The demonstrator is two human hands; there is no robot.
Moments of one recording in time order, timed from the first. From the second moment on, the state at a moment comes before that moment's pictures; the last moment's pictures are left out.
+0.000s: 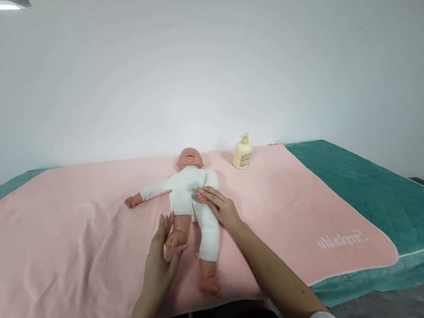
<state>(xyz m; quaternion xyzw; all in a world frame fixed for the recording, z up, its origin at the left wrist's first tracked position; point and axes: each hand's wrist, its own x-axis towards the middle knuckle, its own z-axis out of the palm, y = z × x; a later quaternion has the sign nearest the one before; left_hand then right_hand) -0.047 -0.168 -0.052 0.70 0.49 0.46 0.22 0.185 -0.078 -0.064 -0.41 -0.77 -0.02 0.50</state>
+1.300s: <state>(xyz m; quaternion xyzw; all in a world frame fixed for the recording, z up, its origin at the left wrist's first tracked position) -0.072 -0.192 -0.068 0.79 0.40 0.45 0.11 0.225 -0.079 -0.053 -0.62 -0.33 0.16 0.70</state>
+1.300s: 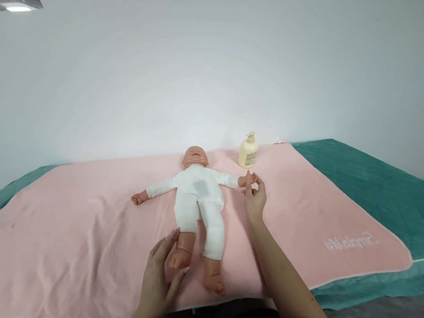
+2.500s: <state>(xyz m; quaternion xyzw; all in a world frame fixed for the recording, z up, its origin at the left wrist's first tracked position) -0.078 -0.219 -0.111 0.77 0.49 0.41 0.09 0.228 -0.074 -0.063 -0.61 -0.35 0.19 0.69</state>
